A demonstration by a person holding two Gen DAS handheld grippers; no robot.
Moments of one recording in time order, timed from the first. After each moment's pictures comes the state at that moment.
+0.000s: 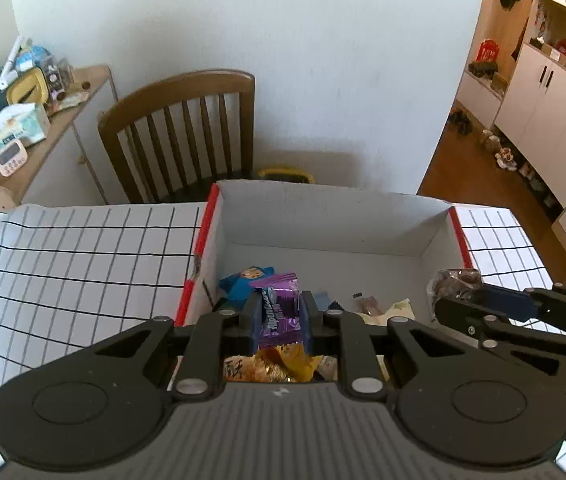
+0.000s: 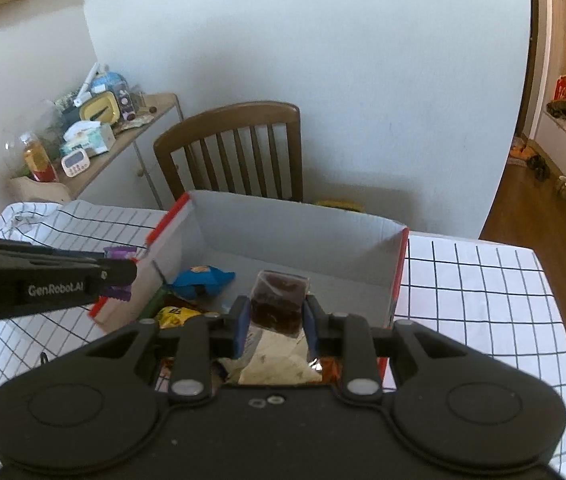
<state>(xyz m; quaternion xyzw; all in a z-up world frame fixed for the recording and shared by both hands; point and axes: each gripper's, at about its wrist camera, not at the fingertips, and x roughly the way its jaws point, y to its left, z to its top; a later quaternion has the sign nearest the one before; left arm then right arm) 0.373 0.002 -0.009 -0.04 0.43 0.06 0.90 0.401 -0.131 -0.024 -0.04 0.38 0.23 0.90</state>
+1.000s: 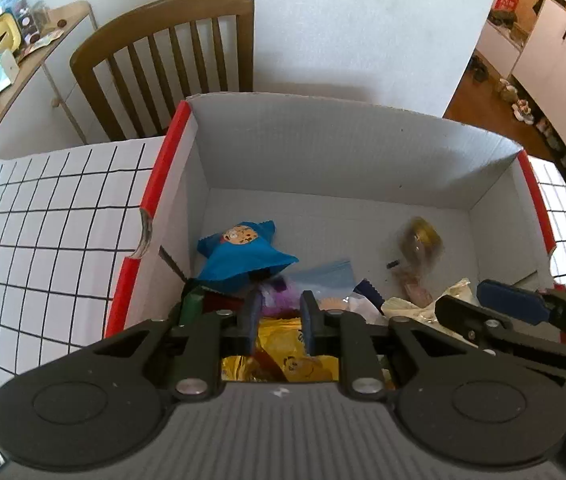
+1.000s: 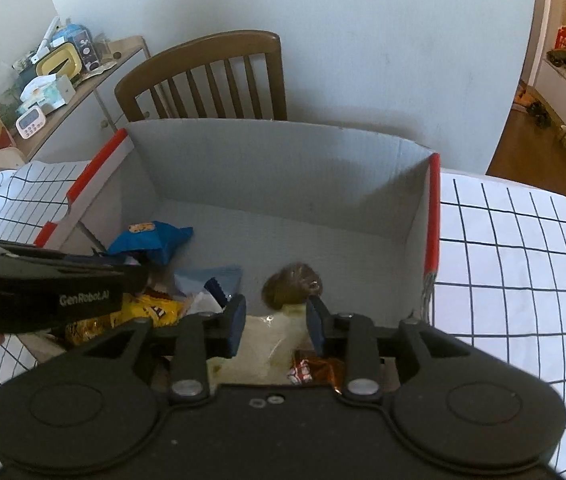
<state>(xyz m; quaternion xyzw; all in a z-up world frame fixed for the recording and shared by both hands) 0.429 0.008 -0.088 -0.05 0.52 0.06 0.85 0.452 -0.119 -0.089 -0.03 0.45 0.20 0.87</state>
